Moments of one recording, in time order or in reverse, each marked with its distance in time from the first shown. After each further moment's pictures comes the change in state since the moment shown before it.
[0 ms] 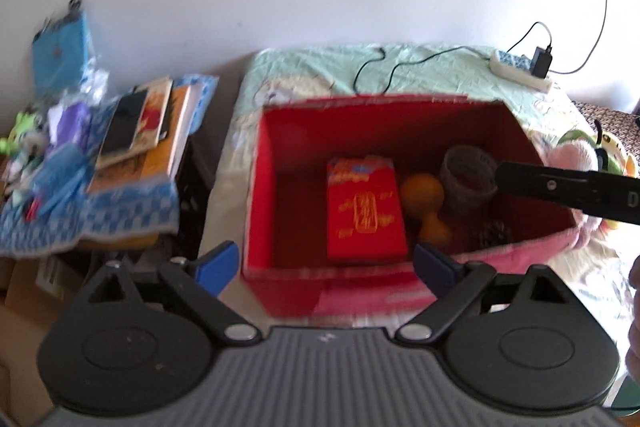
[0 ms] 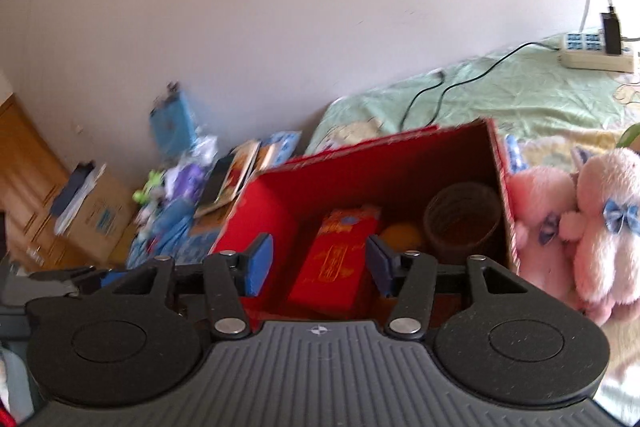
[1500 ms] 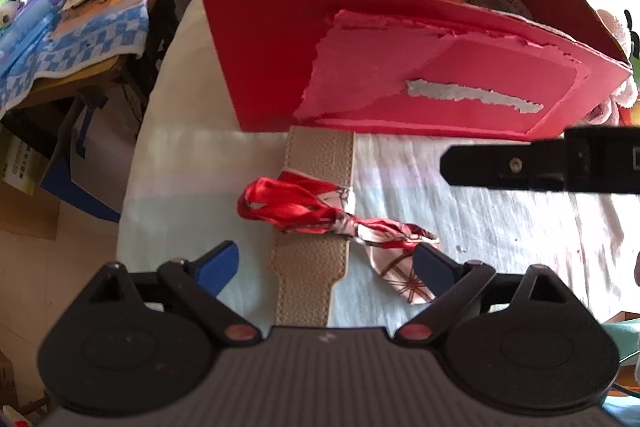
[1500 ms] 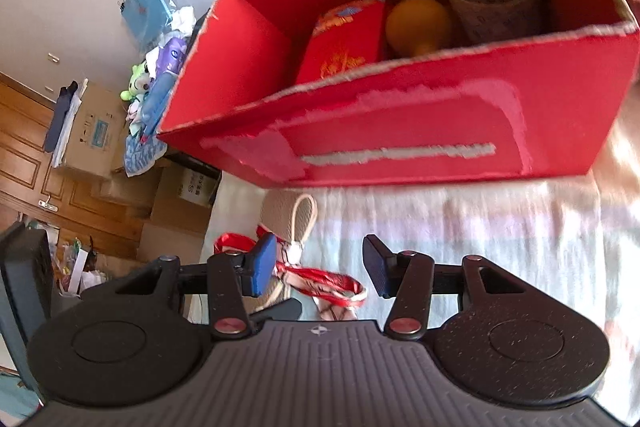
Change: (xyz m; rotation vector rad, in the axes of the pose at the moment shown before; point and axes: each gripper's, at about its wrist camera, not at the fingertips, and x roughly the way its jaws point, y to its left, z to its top) left arm 0.066 0.003 -0.103 -0.072 0.317 -0.070; right arm 0.053 0.005 -0.079 0.156 0.398 -0.007
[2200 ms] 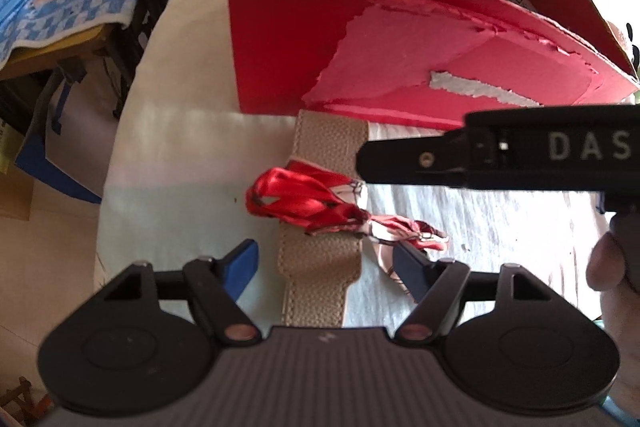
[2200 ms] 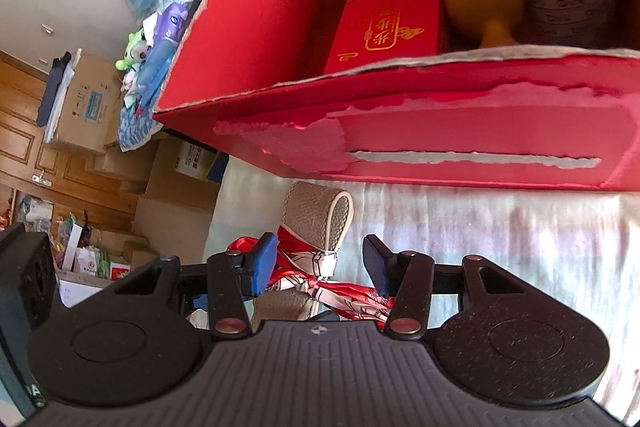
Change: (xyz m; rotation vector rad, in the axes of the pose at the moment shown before) left arm 0.017 0.024 0.003 -0.049 0.056 -0.101; right arm 0.045 0.026 0.012 -0.028 0.103 -0.015
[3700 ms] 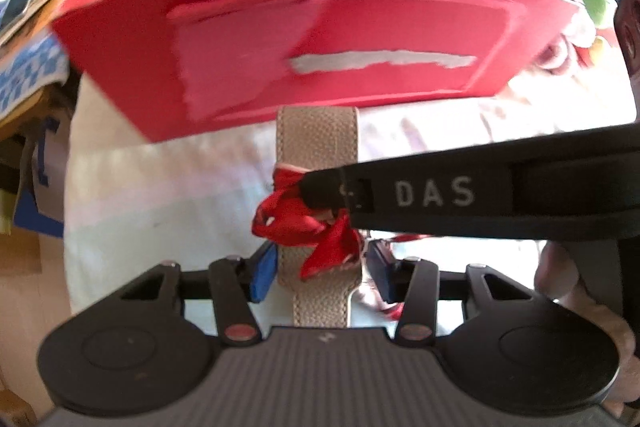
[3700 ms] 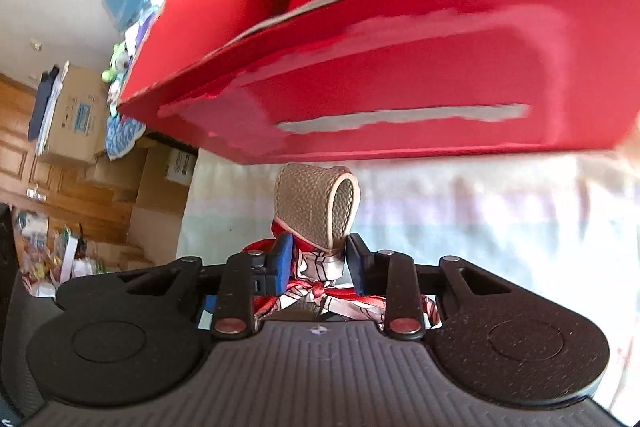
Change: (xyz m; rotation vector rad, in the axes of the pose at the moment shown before) left arm -0.003 -0.096 -0.008 0.214 0.043 0.028; right arm -0.028 -0.040 -0.017 0.072 -0.028 -0.020
